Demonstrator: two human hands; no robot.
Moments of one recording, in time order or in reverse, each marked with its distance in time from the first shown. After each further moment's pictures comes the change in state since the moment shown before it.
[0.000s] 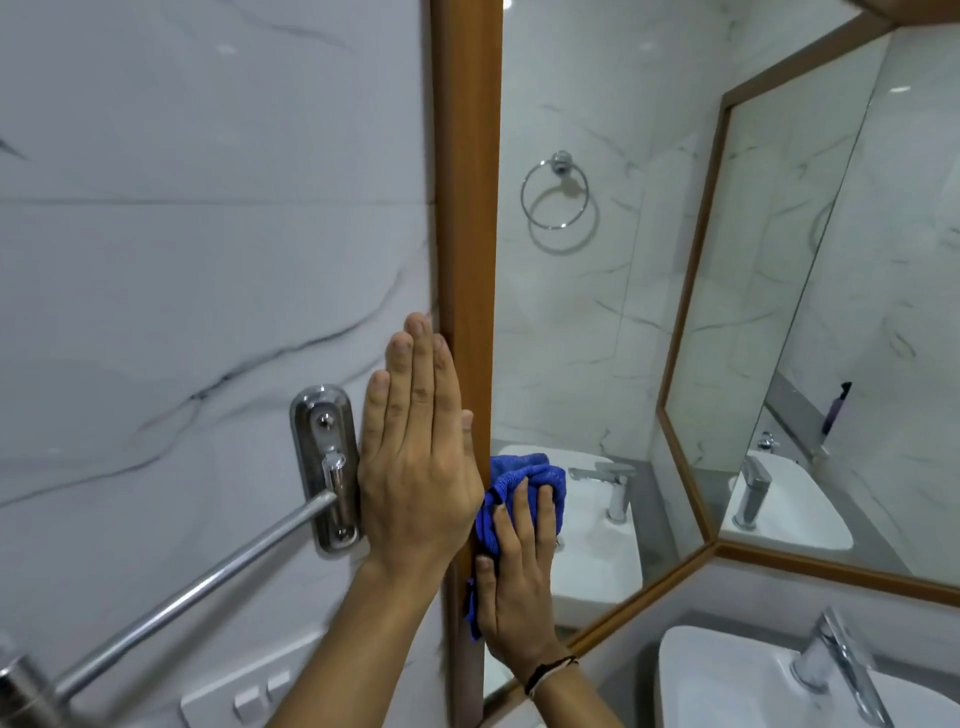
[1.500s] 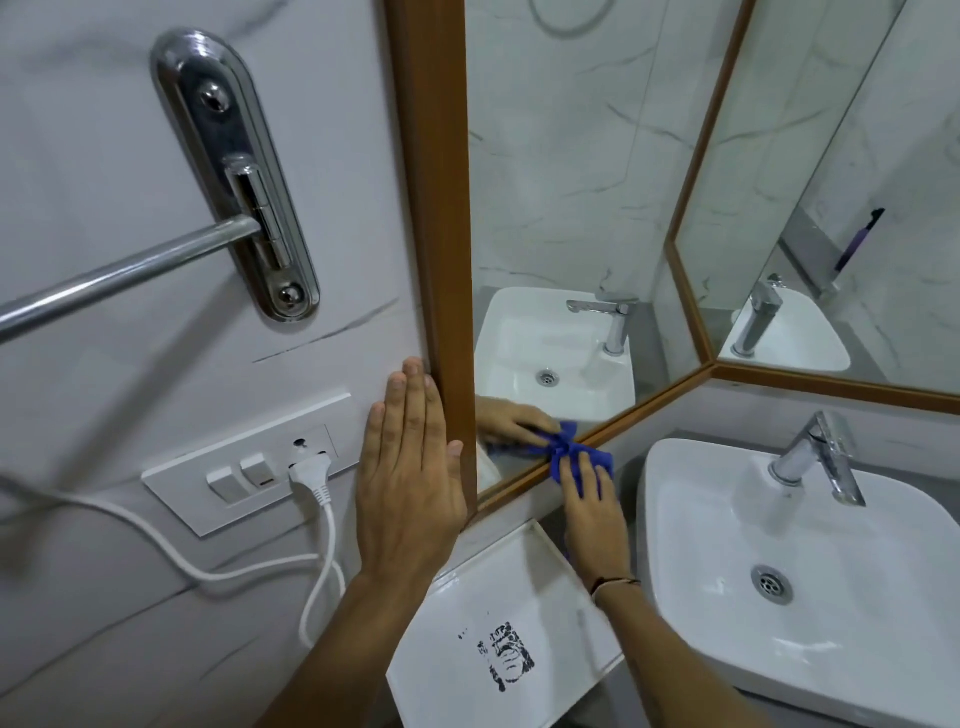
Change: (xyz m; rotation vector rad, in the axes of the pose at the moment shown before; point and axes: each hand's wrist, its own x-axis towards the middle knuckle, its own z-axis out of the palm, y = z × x) left_hand -0.231 0.015 -0.026 0.078 -0.580 -0.050; right_hand -0.209 0.095 -0.063 -0.634 -0.897 0.528
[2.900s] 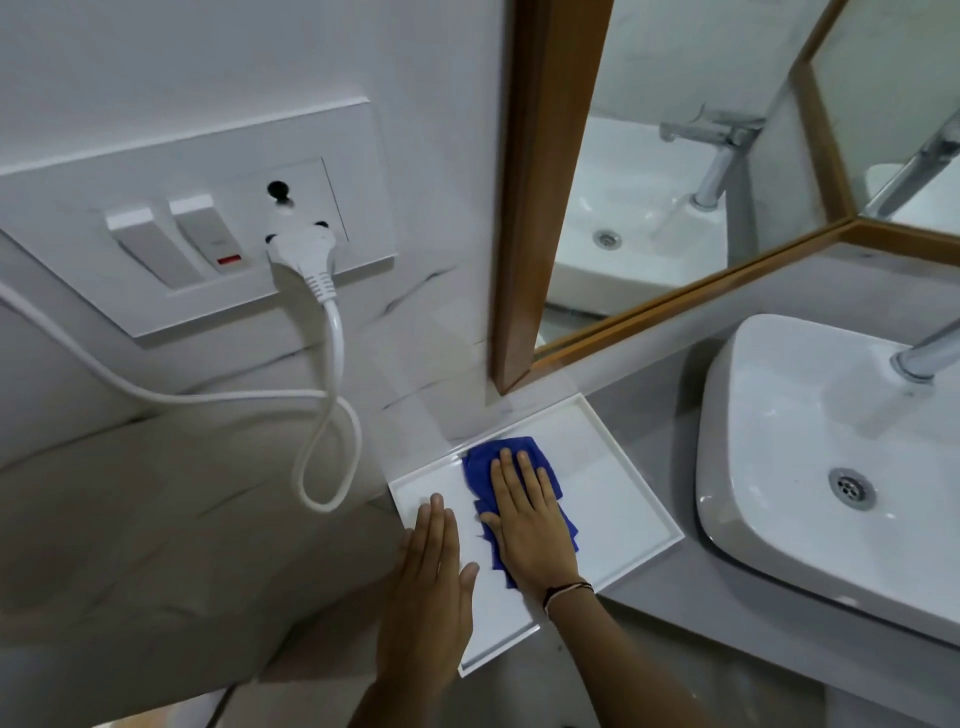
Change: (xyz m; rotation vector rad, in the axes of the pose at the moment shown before) left_hand -0.301 -0.012 0.085 -0.136 -1.075 -0.154; right_hand -0.116 -0.078 0.181 -0.006 -0.367 -0.304
